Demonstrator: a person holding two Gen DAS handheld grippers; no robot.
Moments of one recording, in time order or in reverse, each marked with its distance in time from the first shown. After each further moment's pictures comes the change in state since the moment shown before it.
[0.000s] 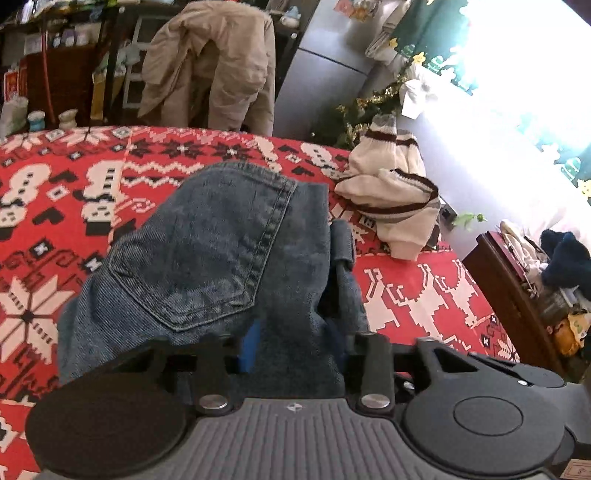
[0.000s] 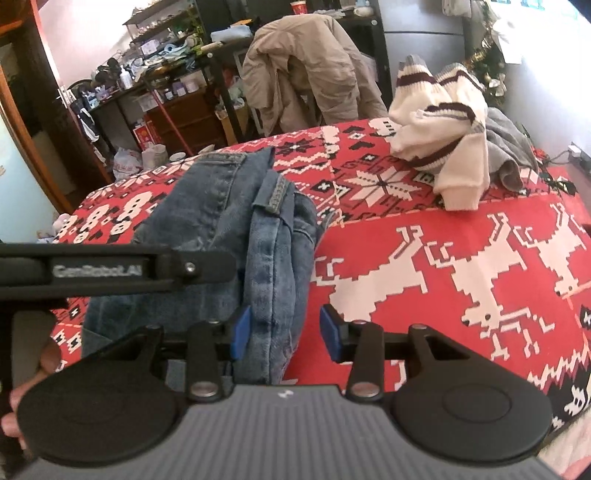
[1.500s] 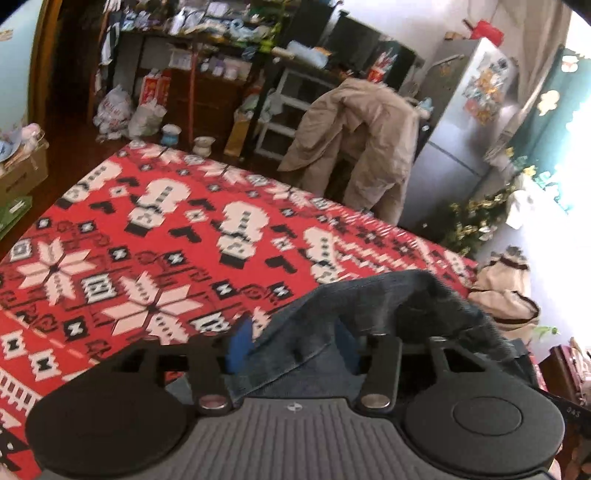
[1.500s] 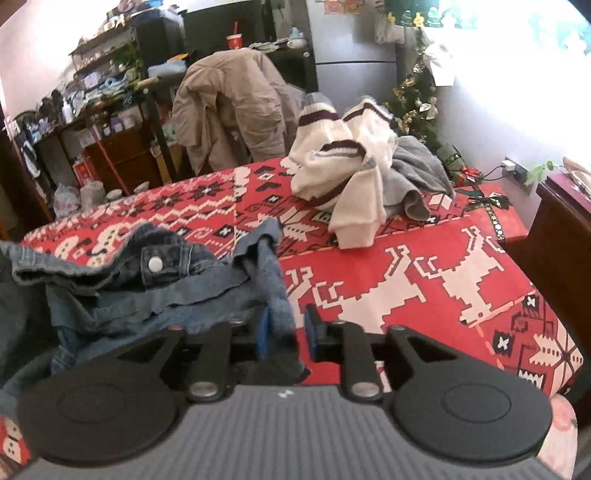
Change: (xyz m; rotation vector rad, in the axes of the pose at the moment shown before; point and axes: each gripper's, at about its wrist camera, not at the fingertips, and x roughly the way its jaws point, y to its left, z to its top) left arm -0.135 0.137 -0.016 -0.247 -0.260 0.267; right arm -0.022 -0.062 0.016 0.076 -0.114 -0.188
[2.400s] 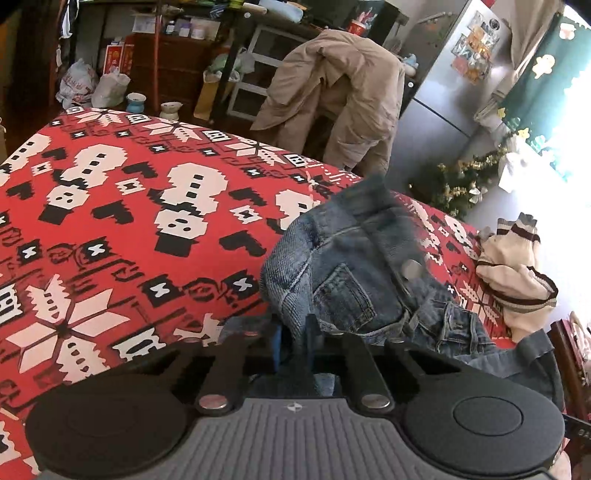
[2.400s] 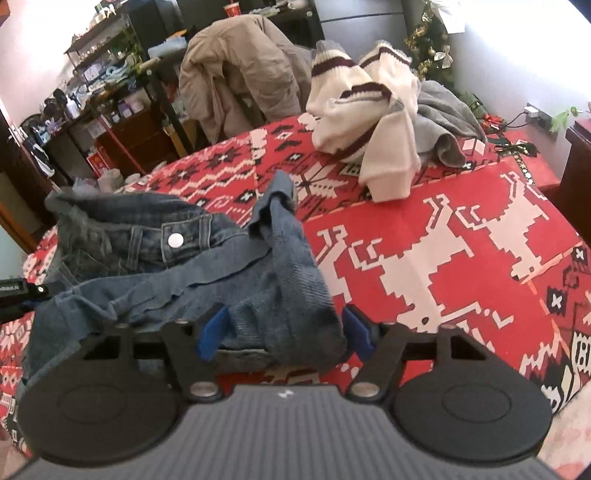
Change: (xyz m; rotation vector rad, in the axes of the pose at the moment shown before) left arm 0.105 -0.008 0.009 0.030 0.139 -0.061; right arm 0.035 0.012 -0.010 0.064 0.134 0.075
